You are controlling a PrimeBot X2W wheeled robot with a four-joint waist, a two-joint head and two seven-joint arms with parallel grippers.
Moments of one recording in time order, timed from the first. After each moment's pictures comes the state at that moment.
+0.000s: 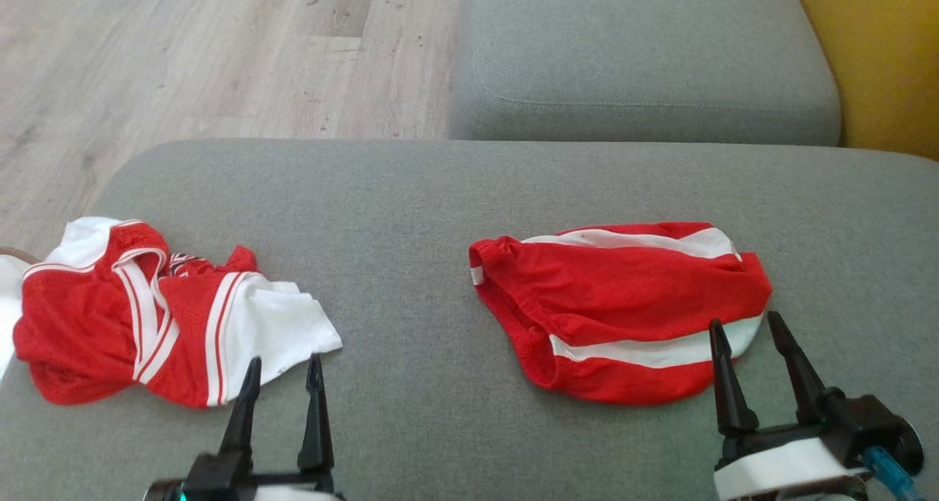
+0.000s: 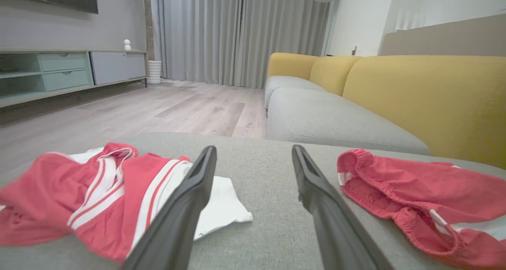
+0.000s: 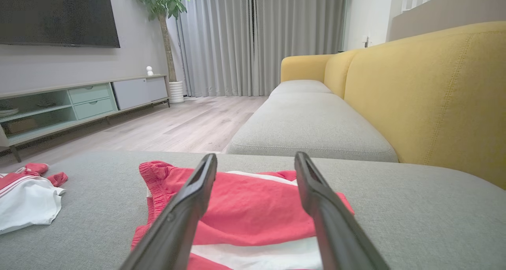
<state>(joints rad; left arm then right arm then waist) 0.10 0.09 -0.25 0.16 -0.25 0.12 -0.25 0.12 -0.05 0.04 0.14 0.08 0.12 -0.25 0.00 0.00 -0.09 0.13</state>
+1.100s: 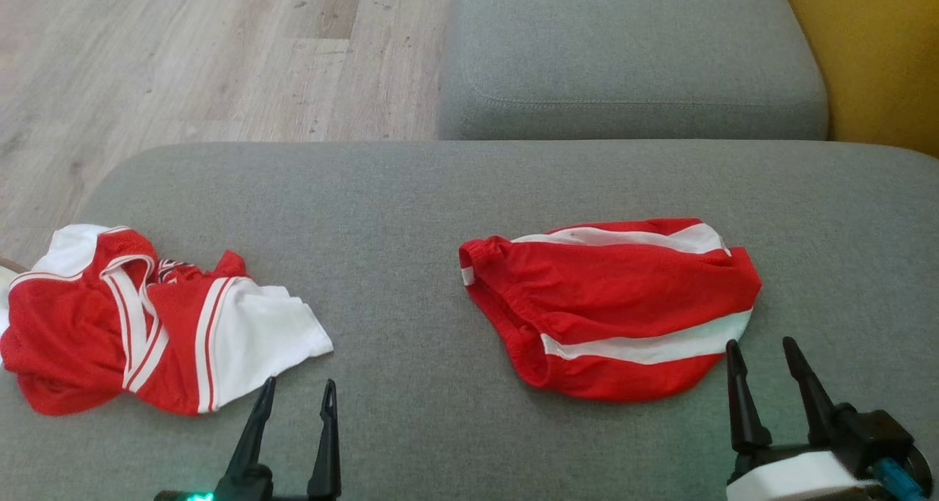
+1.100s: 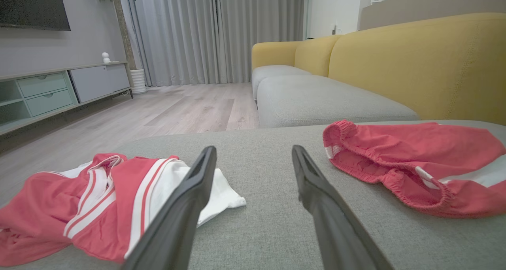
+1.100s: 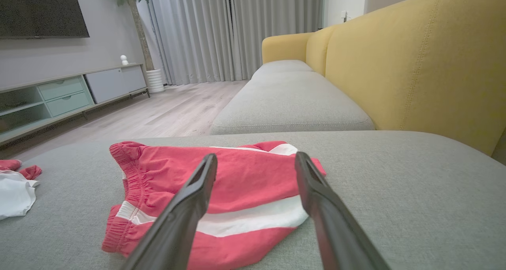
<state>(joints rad) 0.17 0.06 -0.20 0.14 -0.06 0.06 -0.25 0.14 -0.04 0.00 0.21 0.11 0.12 -0.25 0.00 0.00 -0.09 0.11</state>
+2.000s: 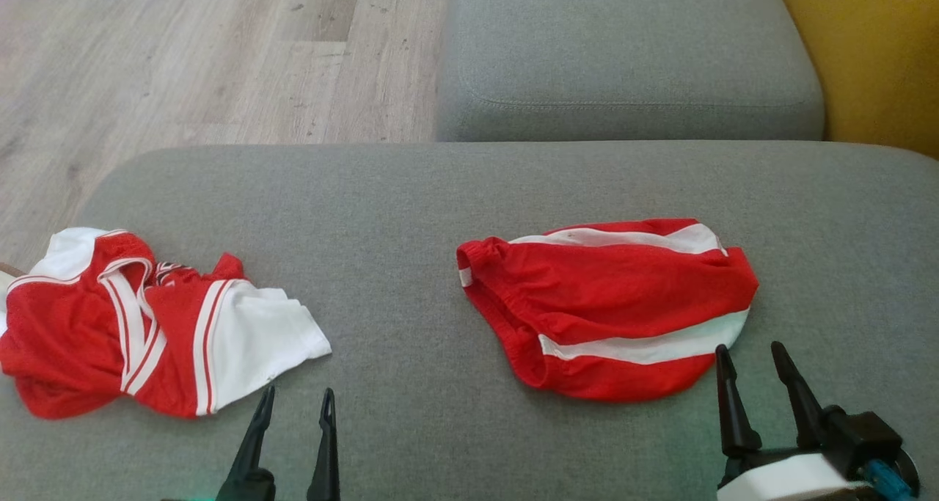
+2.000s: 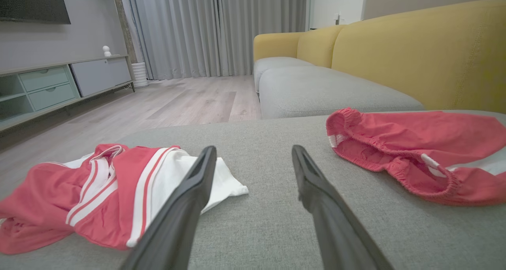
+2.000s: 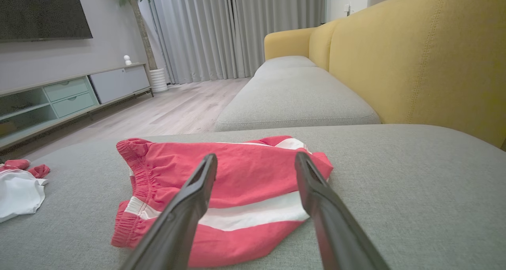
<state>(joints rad) 0.17 0.06 -0.20 0.18 -0.05 0.07 -0.25 0.14 -0.04 0.02 0.23 0.13 0.12 -0.25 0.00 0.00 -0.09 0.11</state>
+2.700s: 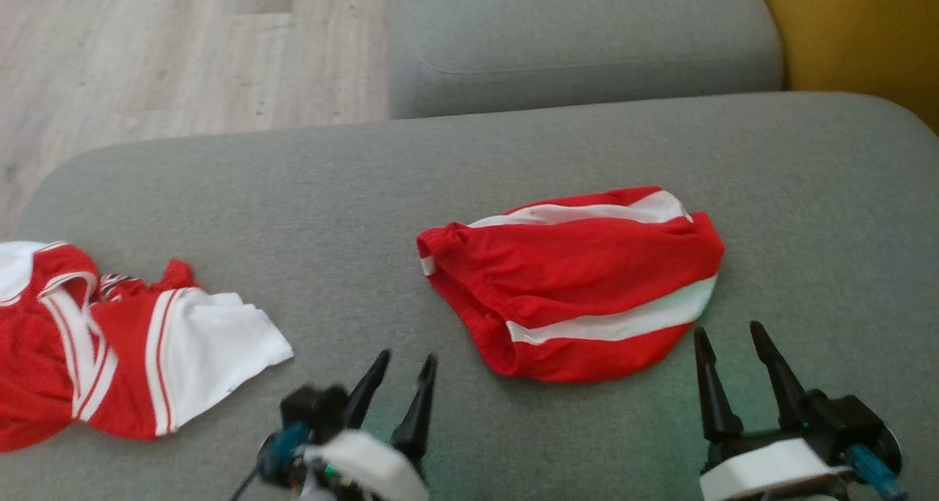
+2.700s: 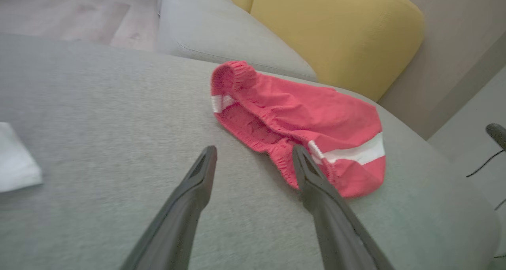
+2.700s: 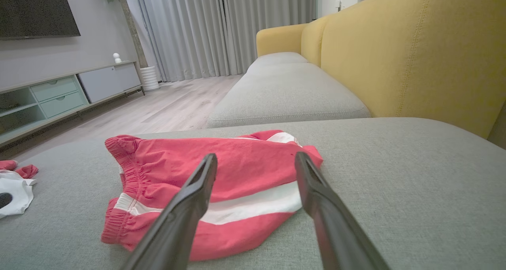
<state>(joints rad) -0.10 0.06 -0.47 0.45 -0.48 -0.10 -0.13 0.11 -0.04 0.06 0.21 0.12 0.12 -0.25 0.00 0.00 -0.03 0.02</state>
